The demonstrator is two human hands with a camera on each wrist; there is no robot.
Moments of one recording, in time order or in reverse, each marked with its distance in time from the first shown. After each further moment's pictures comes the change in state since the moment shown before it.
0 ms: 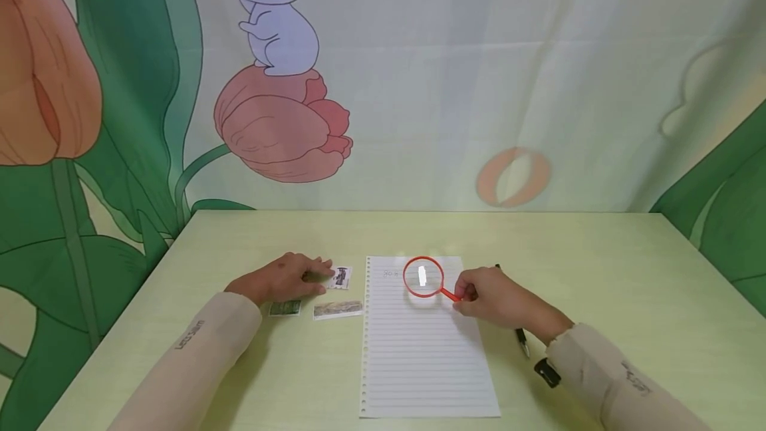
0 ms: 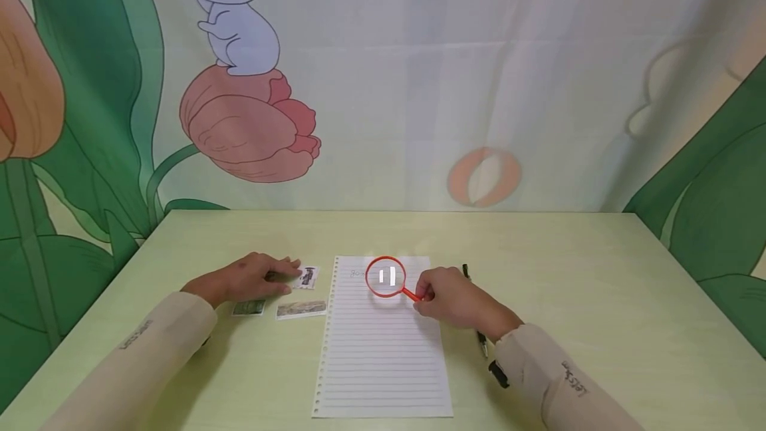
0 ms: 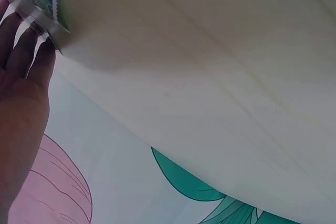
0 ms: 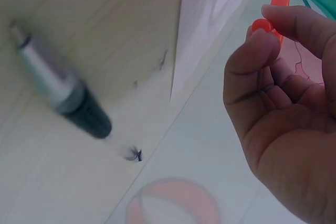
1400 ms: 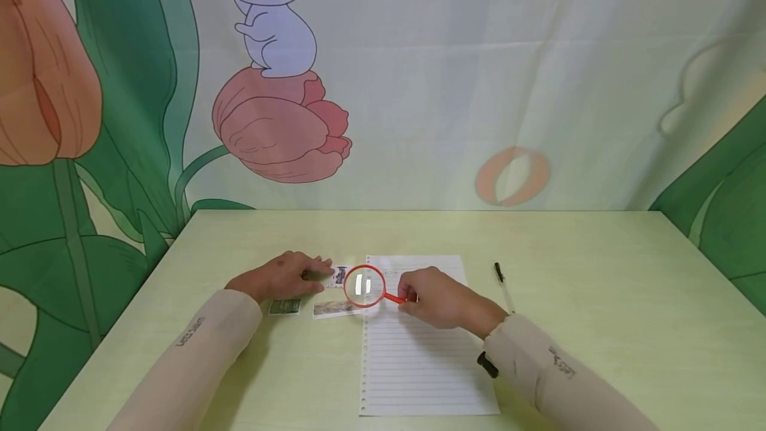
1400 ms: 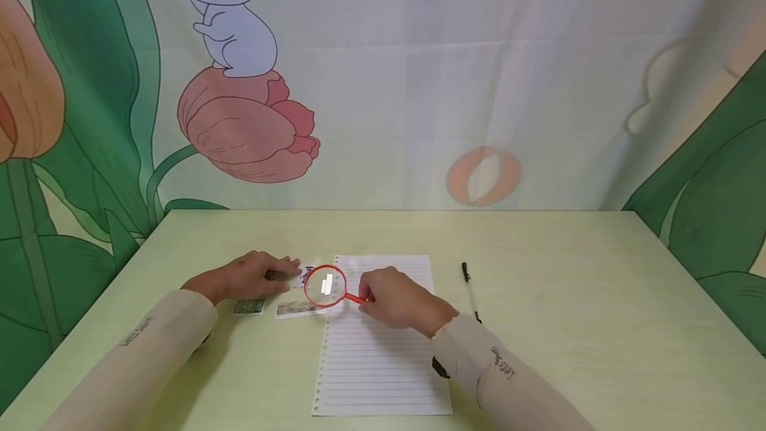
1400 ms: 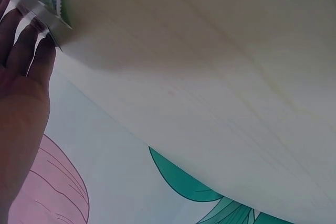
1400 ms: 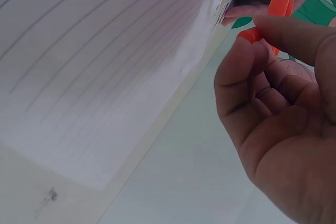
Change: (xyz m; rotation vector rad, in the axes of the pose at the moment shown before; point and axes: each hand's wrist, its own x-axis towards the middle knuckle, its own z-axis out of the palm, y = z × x) left_hand -0.001 0.001 -0.008 -0.004 -0.038 -0.018; right_hand 0.036 -0.063 0.030 -0.062 -0.101 -0.063
